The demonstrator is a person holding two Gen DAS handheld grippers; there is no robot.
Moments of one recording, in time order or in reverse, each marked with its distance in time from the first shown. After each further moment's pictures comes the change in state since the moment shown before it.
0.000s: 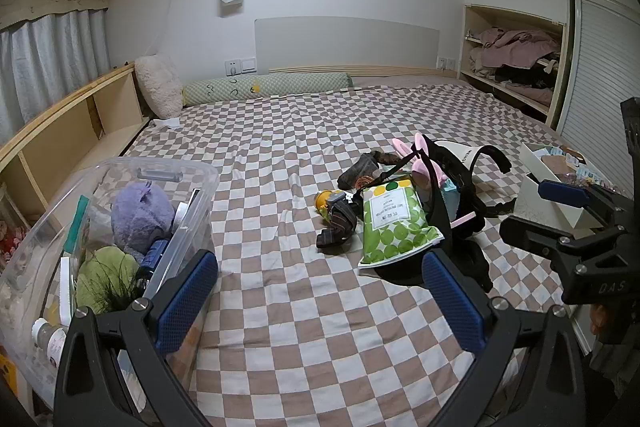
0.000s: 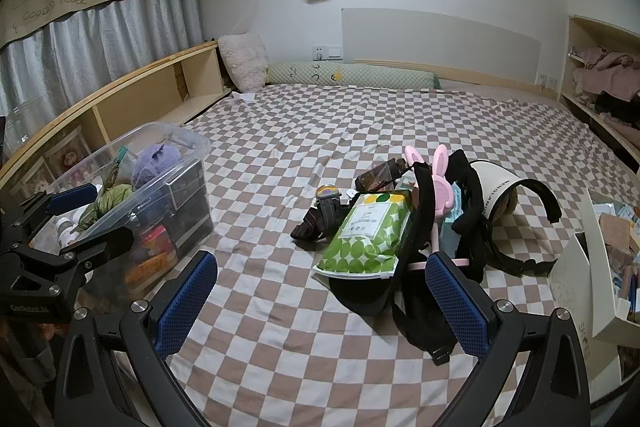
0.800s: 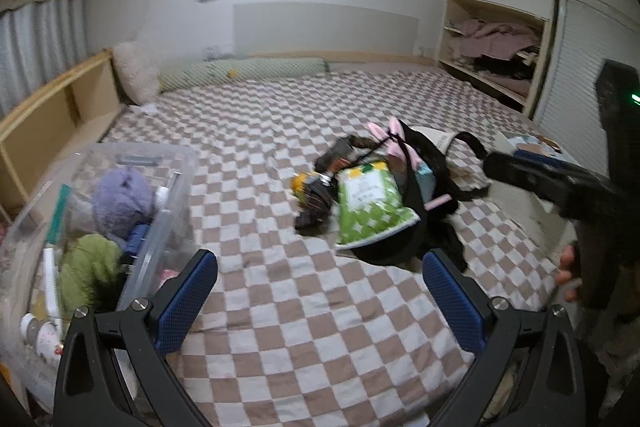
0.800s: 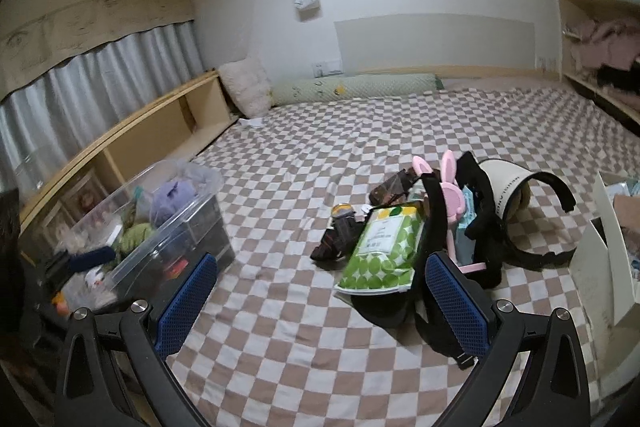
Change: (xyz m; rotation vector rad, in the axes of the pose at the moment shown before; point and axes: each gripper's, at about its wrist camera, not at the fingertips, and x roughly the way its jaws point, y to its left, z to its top) left arm -0.003 0.000 -0.004 0.010 0.086 -0.145; right arm -0.004 -0.018 0.016 0.122 -0.043 0.069
